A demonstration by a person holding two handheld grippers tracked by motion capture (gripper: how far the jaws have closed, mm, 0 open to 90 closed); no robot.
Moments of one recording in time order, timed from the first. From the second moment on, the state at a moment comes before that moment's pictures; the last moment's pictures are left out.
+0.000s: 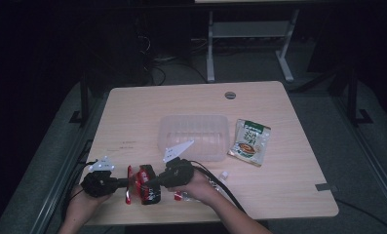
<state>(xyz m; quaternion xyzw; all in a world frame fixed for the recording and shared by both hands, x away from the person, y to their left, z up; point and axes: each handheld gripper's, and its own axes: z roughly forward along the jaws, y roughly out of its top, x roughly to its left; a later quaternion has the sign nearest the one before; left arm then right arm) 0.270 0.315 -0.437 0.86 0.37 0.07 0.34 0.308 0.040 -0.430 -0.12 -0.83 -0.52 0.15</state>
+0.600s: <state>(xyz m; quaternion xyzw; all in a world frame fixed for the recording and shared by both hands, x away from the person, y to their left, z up) 0.280 0.265 -0.419 0.87 0.32 0.06 0.38 0.308 -0.015 -0.394 -0.10 -0.81 -0.56 0.12</state>
